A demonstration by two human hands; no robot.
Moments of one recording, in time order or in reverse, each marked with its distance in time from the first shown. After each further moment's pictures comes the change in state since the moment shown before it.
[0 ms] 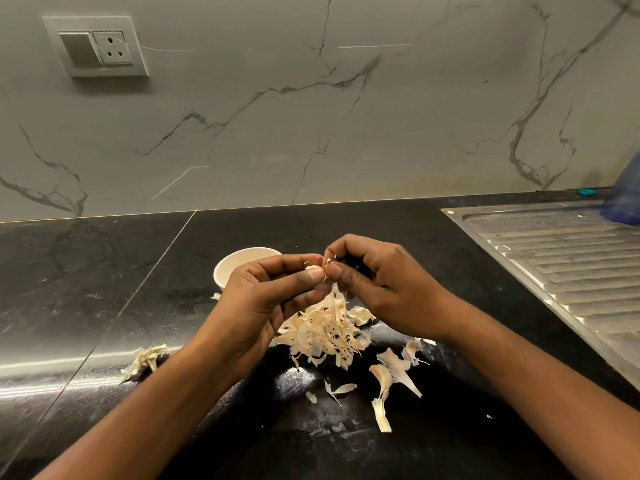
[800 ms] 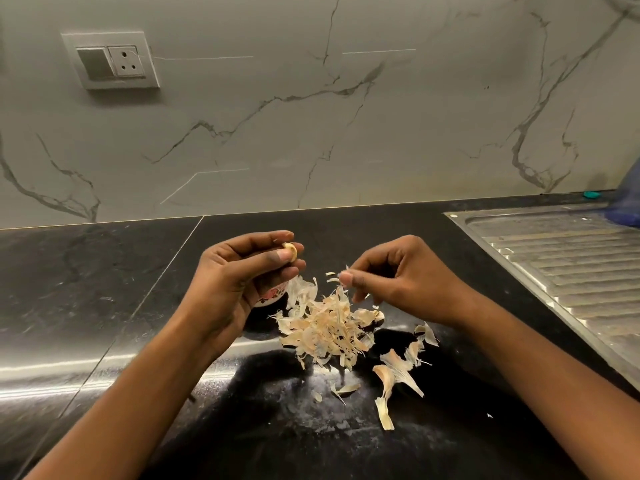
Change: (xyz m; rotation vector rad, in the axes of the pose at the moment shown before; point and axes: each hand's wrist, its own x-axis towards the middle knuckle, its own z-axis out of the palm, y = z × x) left_hand 0.003 0.028 -0.019 0.039 0.068 0.156; right_hand -0.004 0.008 -0.021 0.095 0.013 0.192
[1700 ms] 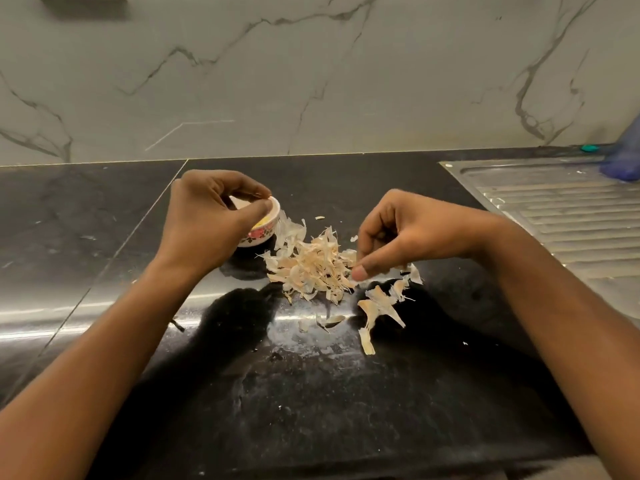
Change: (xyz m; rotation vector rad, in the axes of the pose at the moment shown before) left_hand 0.009 -0.012 -0.023 1.050 0.137 0.504; right_hand -0.009 -0.021 -0.027 -0.005 -0.514 0.242
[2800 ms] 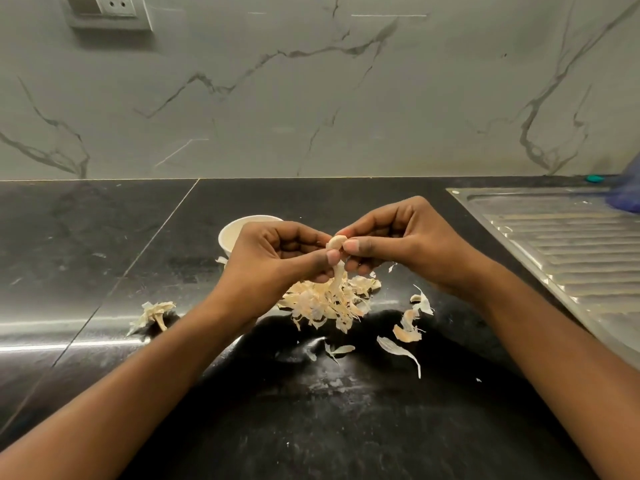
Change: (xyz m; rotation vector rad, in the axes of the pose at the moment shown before) left_hand -0.023 0.027 0.029 -0.679 -0.317 -0.161; right_hand 0.017 0.005 0.015 0.382 0.339 -0.261
